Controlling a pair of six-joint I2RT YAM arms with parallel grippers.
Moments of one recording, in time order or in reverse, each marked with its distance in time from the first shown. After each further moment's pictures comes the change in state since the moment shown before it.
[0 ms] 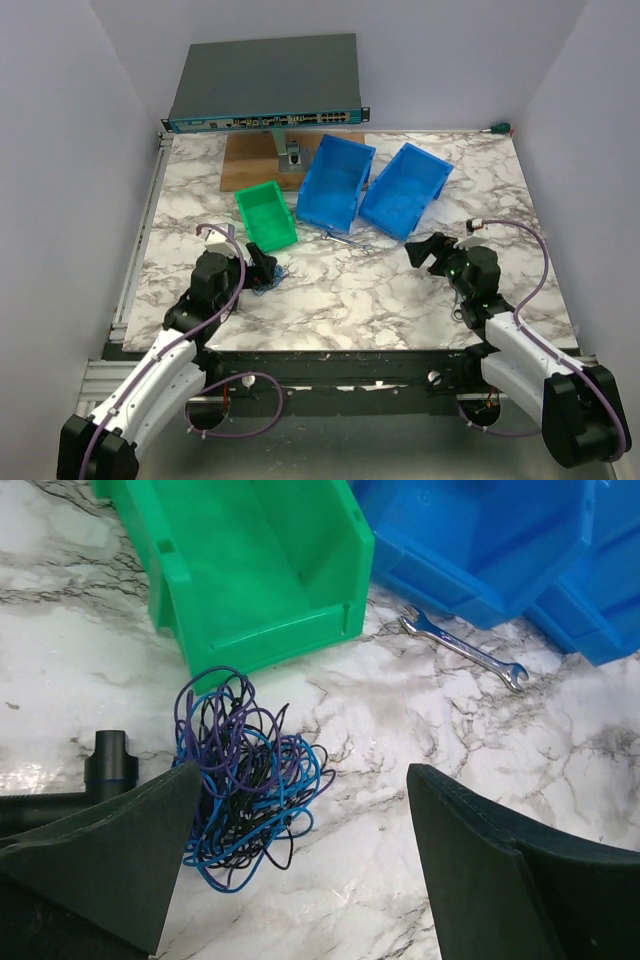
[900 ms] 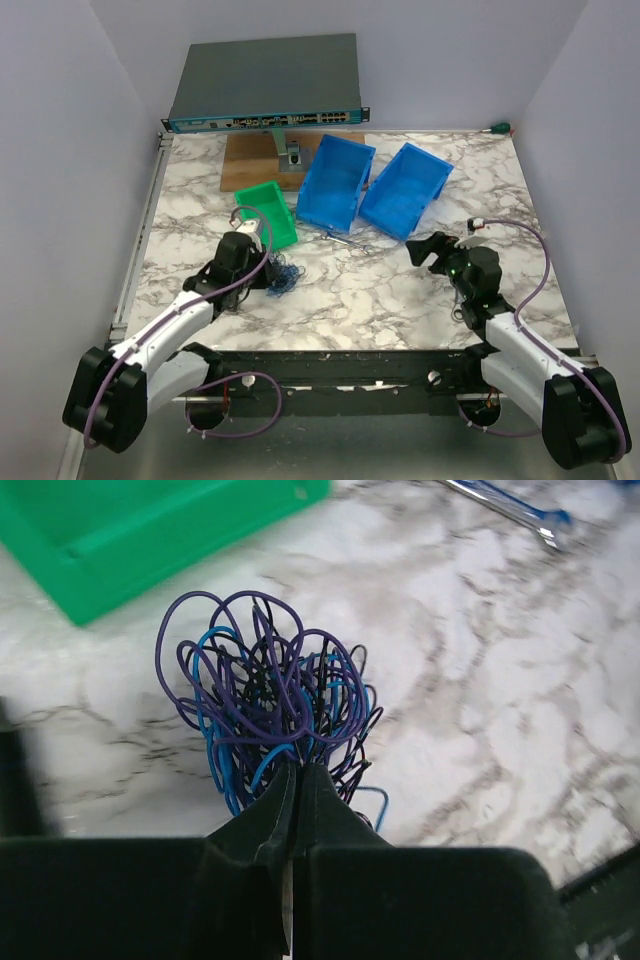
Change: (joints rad) left arm -0.035 0.412 0.205 -0.169 0.092 0.035; right arm 0.016 -0.009 0.003 0.027 -0.003 -0.029
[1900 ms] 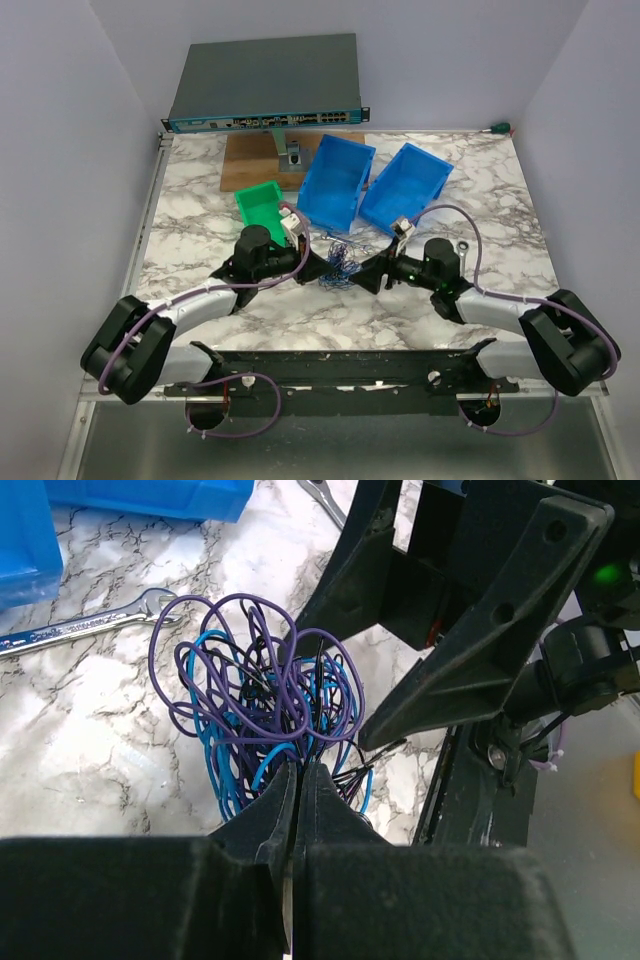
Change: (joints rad) left arm -0.156 0.227 -0.014 0.725 0.582 0.053; right arm 0.322 0.394 0.111 0.289 -0.462 -0.086
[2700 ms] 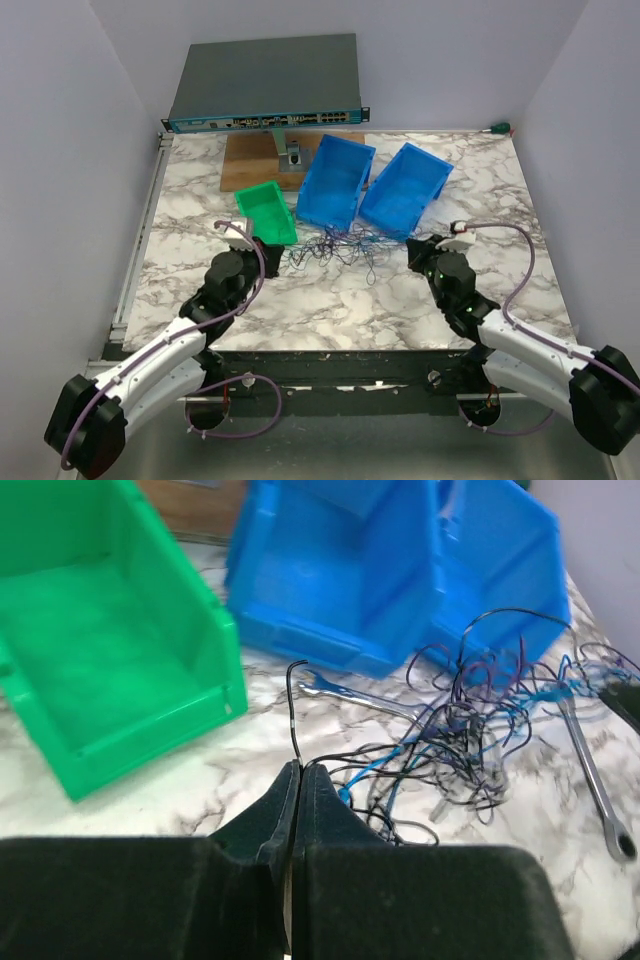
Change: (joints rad) left arm 0.000 -0.441 -0.150 -0.216 -0.745 -0.034; right arm 0.069 -0.335 -0.032 -0.276 0.999 0.106
